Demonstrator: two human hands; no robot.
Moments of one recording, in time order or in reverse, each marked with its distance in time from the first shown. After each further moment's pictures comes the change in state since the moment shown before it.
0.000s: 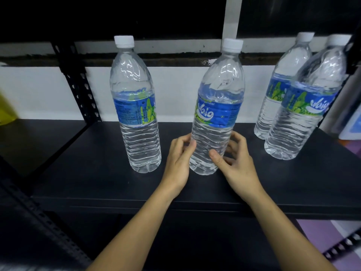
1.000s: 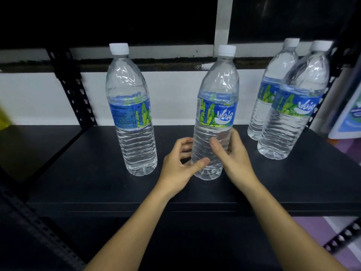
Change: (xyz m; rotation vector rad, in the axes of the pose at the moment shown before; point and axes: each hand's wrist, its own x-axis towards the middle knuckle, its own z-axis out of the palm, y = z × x) left_hand -0.009 0.007 -0.002 0.064 -0.108 0.008; right_hand 0.016 -0.017 -0.005 0.029 0.018 -0.033
